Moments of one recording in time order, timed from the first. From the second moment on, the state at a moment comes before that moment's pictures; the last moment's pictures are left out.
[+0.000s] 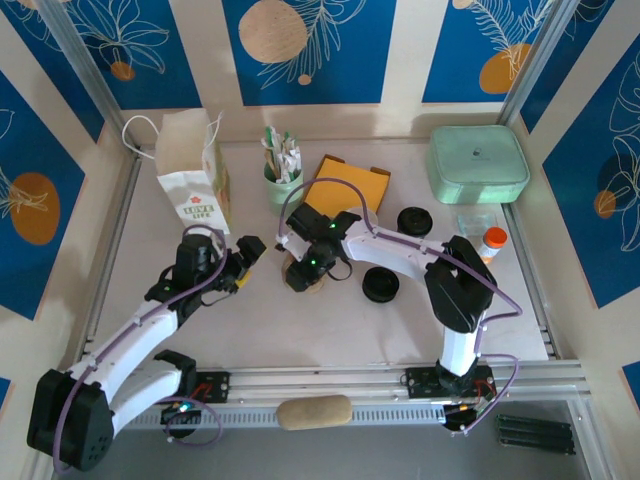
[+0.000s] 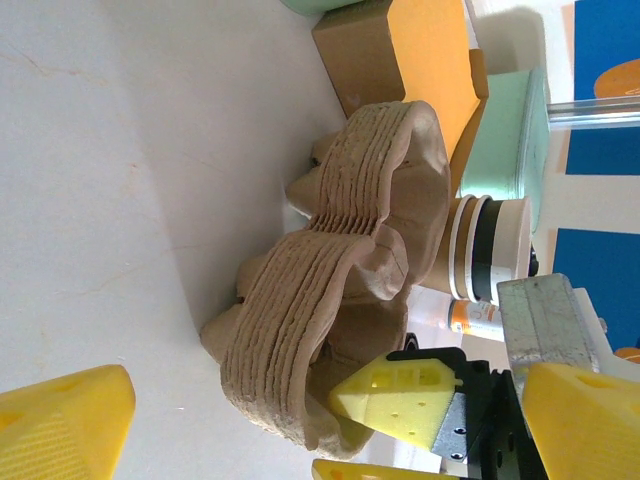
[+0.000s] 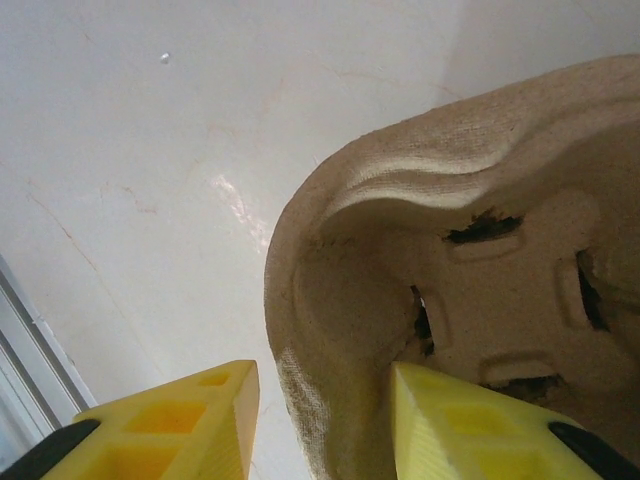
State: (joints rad) left arm -0.35 0.94 0.48 -0.12 0.38 -1.14; right arm 0.88 1.82 1.39 -0.80 -0.29 0.05
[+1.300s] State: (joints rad) left arm -0.35 0.99 0.50 -0.10 0.43 -1.14; right arm 0.87 1.79 1.40 -0.80 -0.29 0.05
